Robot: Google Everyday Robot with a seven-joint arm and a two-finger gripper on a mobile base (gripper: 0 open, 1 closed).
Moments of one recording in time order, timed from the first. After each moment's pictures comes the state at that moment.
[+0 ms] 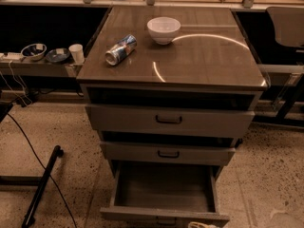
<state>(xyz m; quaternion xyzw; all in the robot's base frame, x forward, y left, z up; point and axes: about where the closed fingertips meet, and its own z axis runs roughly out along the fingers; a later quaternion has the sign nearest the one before) 0.370 -0.188 0.196 -0.52 0.64 0.17 0.53</state>
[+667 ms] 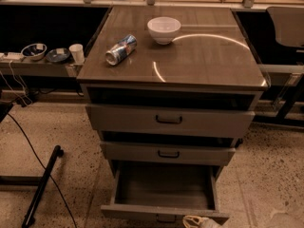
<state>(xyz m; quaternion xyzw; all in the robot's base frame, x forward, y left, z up) 0.408 -0.180 0.175 -0.51 0.67 0.14 0.51</state>
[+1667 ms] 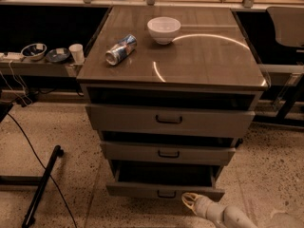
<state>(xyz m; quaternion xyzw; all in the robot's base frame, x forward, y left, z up) 0.512 -0.190 0.153 -0.47 0.72 0.12 0.49</state>
